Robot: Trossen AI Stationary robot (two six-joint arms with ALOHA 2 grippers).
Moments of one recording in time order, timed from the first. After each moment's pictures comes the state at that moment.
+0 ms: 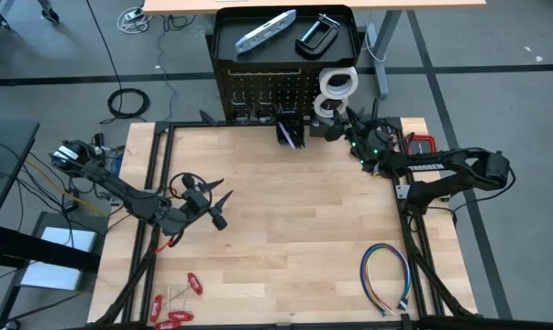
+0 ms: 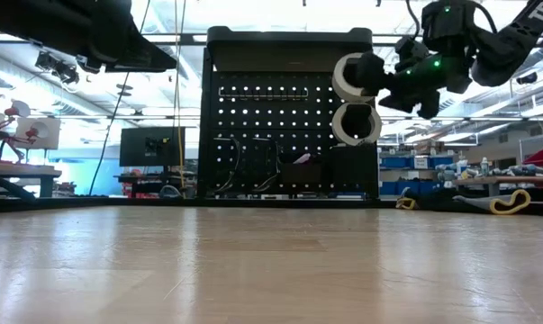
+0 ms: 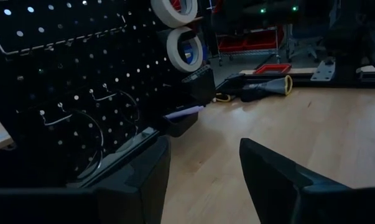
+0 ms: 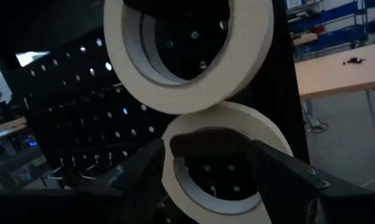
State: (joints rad) left arm -0.53 1.07 0.37 0.50 -1.22 -0.01; right arm -0.45 1.25 0.43 0.93 0.75 0.27
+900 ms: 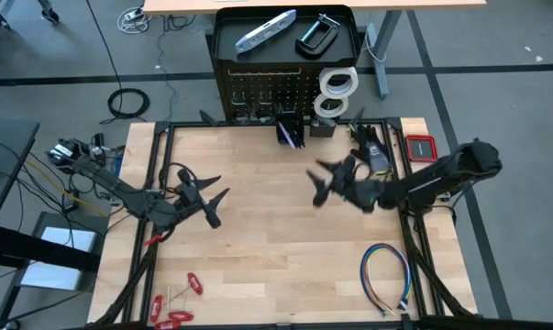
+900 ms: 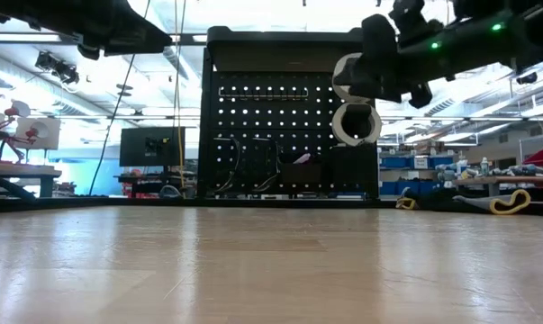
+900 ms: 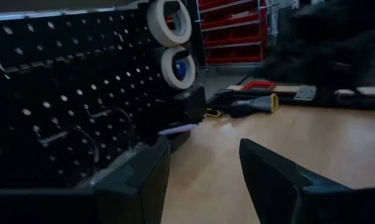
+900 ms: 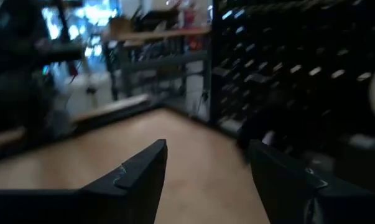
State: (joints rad) left arm -0.53 0.93 0.39 0.44 -1.16 0.04; right arm 0.17 1.36 0.43 0.86 0.86 0.14
